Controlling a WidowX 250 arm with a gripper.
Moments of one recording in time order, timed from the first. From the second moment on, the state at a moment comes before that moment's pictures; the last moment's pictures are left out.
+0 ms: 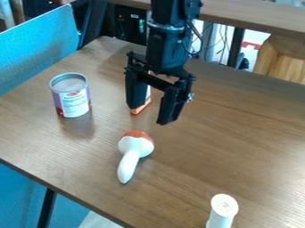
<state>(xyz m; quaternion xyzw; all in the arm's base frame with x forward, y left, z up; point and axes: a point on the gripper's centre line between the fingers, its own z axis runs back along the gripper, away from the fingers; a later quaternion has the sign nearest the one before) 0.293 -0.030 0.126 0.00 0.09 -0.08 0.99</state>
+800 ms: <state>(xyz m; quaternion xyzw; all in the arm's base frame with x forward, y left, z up) 0.281 -0.016 0.081 0.01 0.15 0.01 0.99</state>
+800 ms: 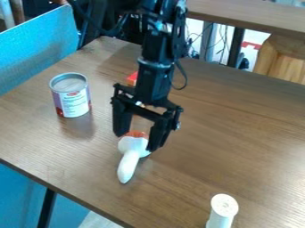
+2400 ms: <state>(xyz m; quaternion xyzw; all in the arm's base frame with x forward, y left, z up) 0.268 -0.011 0.025 0.00 0.19 0.07 0.98</state>
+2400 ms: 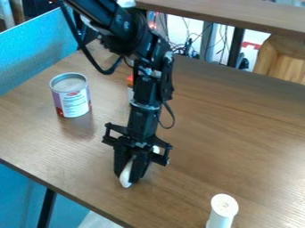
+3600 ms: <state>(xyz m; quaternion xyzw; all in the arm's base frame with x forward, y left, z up) 0.420 -0.054 0.077 0.01 0.06 -0.02 1.00</state>
